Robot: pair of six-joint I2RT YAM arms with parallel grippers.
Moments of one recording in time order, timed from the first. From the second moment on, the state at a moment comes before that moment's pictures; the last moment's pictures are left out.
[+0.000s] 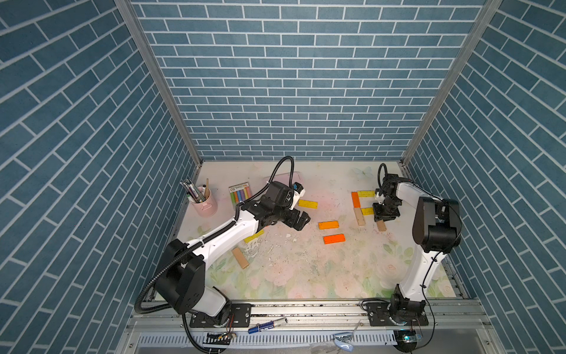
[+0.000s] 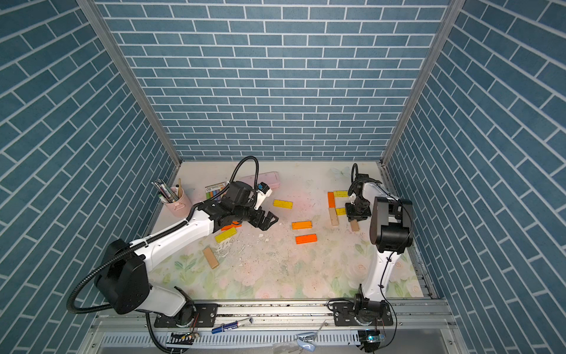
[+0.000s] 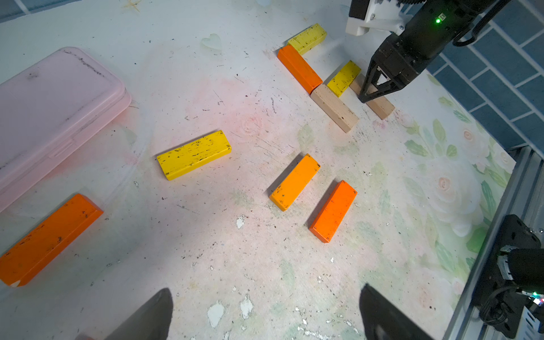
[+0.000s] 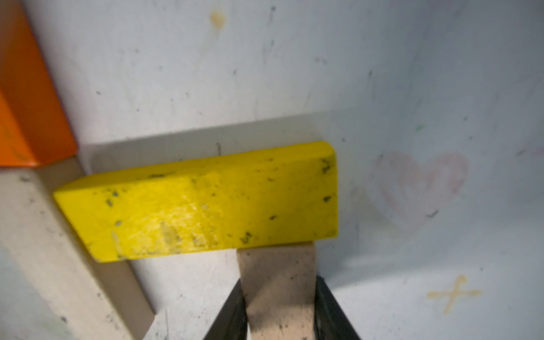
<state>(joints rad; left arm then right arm) -0.63 1.49 1.10 -0.40 0.26 -0.08 -0.01 2.00 1.40 -0.91 -0.04 -0.11</state>
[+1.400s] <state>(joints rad) -0.63 1.49 1.10 -0.41 0.25 -0.06 0.01 1.90 1.33 -0.80 -0.01 -0.10</state>
